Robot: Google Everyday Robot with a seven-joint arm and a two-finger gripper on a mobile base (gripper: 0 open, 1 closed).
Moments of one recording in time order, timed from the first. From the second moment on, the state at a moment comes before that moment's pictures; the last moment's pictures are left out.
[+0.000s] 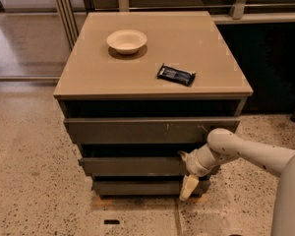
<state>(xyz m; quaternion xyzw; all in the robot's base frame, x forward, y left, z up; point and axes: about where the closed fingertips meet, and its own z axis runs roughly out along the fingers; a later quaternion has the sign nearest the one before) 0.540 -0.135 0.417 -0.65 0.71 0.22 0.19</state>
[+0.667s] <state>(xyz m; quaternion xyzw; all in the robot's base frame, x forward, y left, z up) 0.506 -0.135 0.433 -0.66 0.70 0.24 0.17</state>
